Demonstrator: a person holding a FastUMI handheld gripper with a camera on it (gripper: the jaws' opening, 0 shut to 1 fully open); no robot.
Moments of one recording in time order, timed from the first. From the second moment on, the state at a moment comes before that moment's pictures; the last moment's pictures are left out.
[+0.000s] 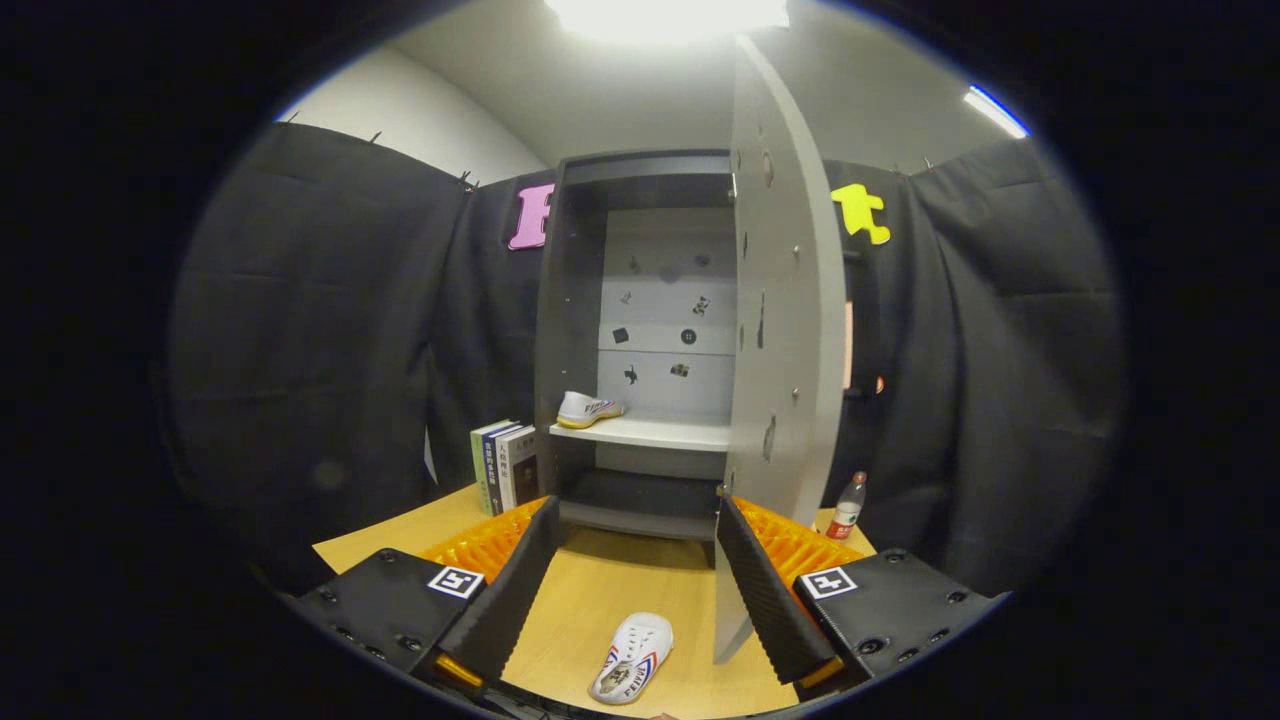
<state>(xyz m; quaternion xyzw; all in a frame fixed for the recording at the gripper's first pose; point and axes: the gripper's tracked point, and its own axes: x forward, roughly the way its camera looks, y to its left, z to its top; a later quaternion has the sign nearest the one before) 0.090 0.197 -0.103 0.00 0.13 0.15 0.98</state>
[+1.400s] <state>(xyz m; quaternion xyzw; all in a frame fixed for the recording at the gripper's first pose) 0.100 0.239 -0.401 0.02 0.44 0.13 0.89</state>
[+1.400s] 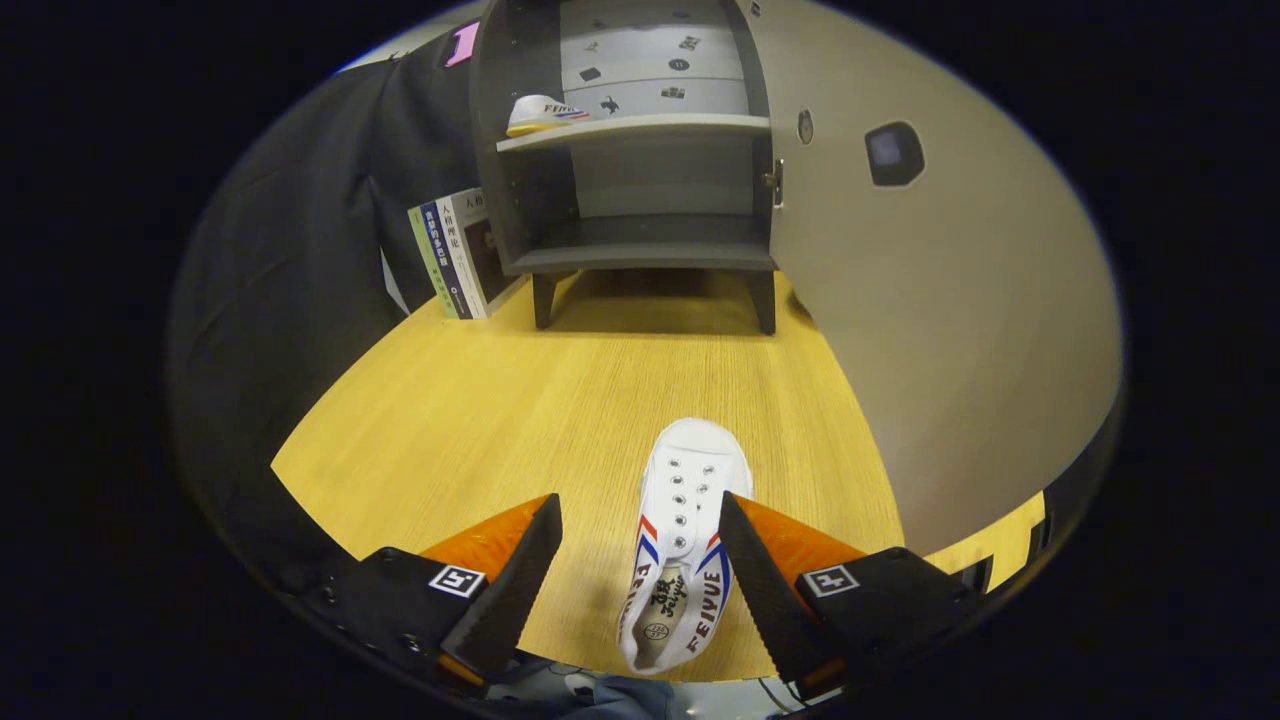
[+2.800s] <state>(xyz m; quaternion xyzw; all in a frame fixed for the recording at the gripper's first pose) 0.089 0.238 -0.451 0.01 0.51 0.10 0.85</state>
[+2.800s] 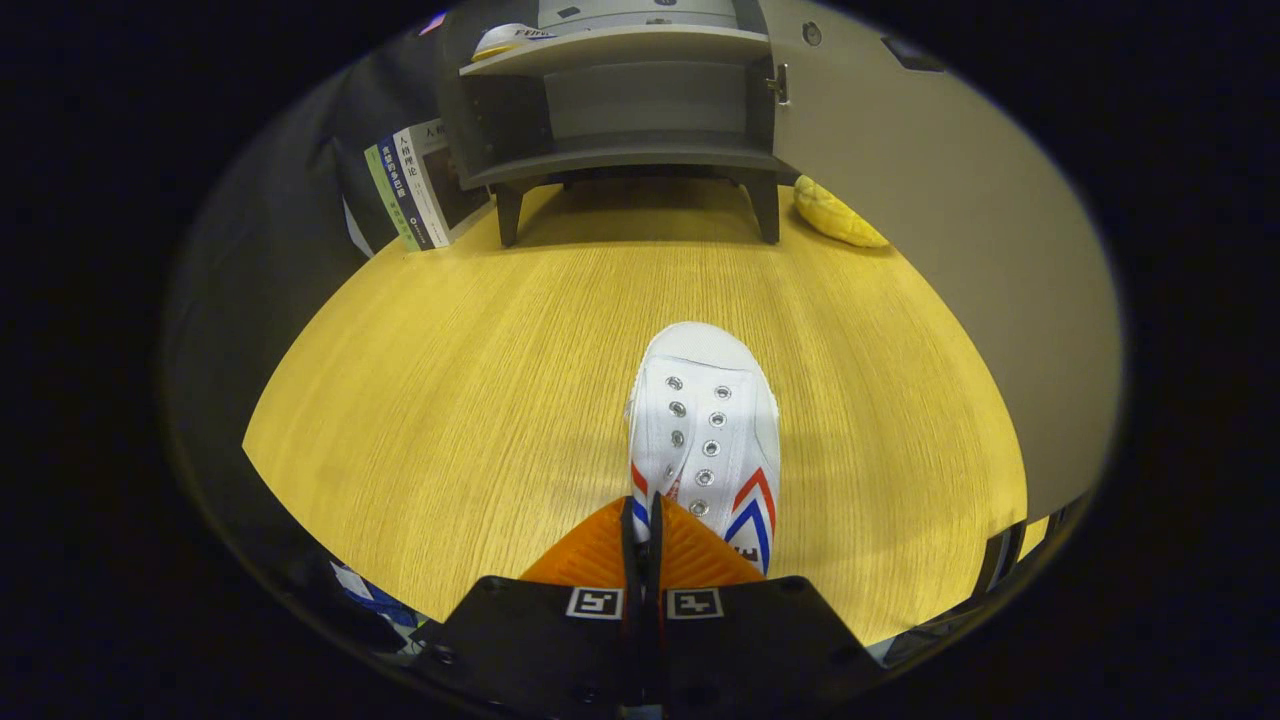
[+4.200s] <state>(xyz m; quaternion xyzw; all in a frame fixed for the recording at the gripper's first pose) 0.277 0.295 -0.200 0.11 0.29 0.17 0.93</state>
